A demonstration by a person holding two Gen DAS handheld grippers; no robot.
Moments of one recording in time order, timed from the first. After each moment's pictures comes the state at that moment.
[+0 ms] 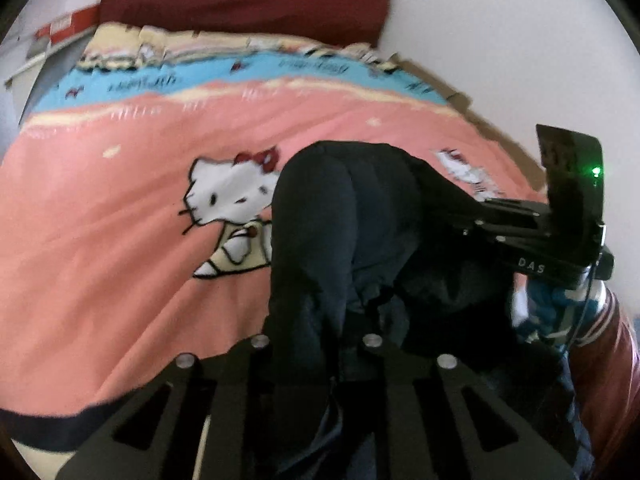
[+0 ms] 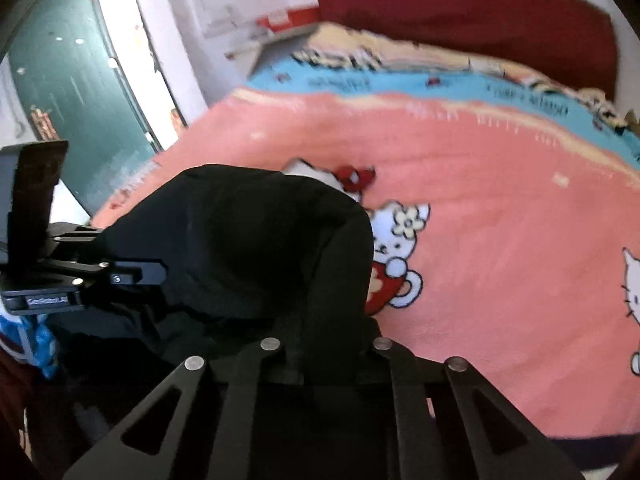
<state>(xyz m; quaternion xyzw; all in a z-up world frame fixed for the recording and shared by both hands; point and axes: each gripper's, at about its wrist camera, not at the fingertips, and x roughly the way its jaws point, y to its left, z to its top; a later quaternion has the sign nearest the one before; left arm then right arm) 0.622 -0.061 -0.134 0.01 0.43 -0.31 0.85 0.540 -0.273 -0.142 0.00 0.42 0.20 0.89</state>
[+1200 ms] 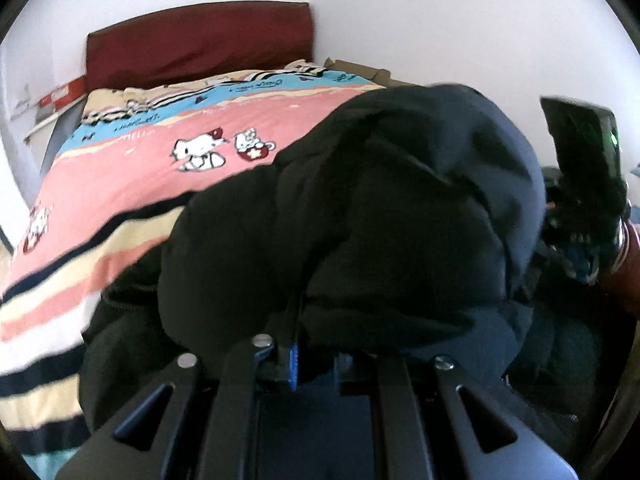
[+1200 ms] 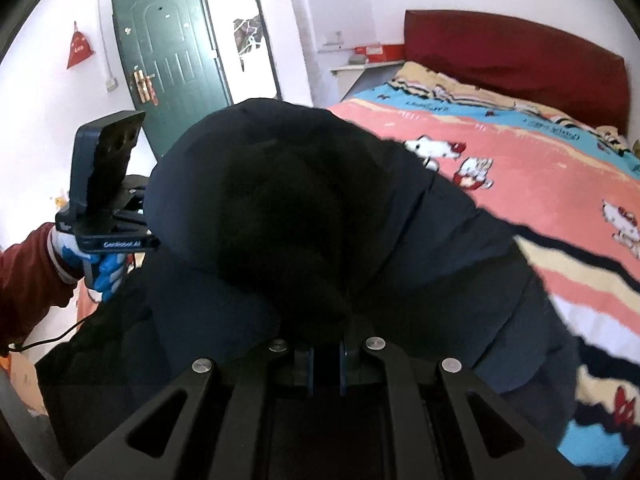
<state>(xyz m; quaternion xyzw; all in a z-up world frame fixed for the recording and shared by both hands) 0.296 -0.014 -0.133 0.09 0.36 -0.34 0.87 0.186 -0.236 -0.130 -0.03 0.36 0.29 0.89</state>
